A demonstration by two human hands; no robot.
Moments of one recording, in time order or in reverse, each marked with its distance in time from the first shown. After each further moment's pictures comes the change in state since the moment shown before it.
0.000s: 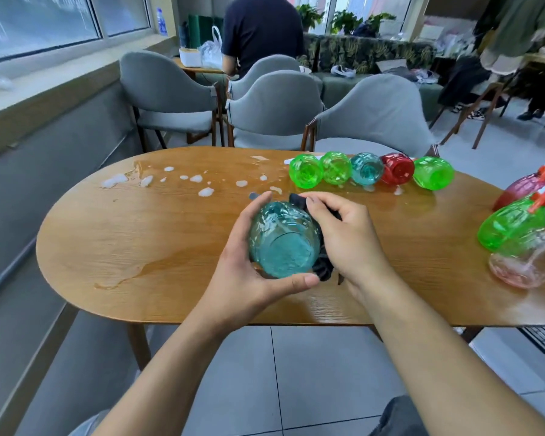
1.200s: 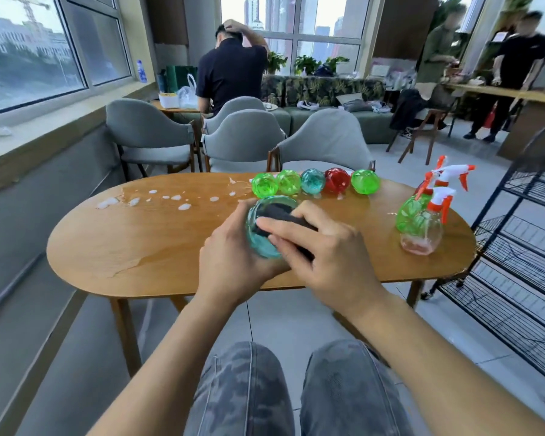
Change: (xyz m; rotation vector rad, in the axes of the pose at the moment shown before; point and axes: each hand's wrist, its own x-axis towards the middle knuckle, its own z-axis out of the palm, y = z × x) left_hand -0.058 0.104 0.059 0.583 0.163 0.159; right_hand -0.137 -0.069 -0.085 -0.747 0.035 -0.913
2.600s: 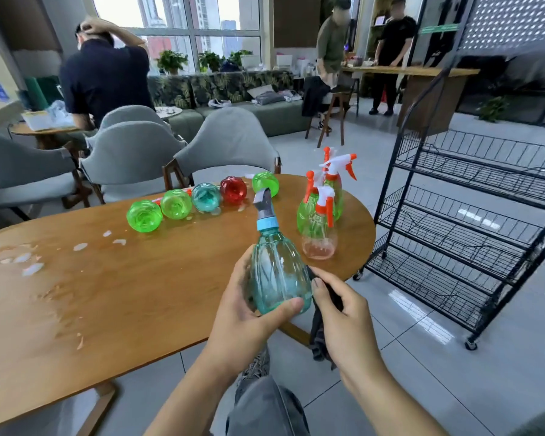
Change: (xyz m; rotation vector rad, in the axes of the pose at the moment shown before) left_hand 0.009 0.071 0.198 -0.781 -0.526 -0.182; right_hand -0.131 0.137 -0.068 0.595 0.372 1.219
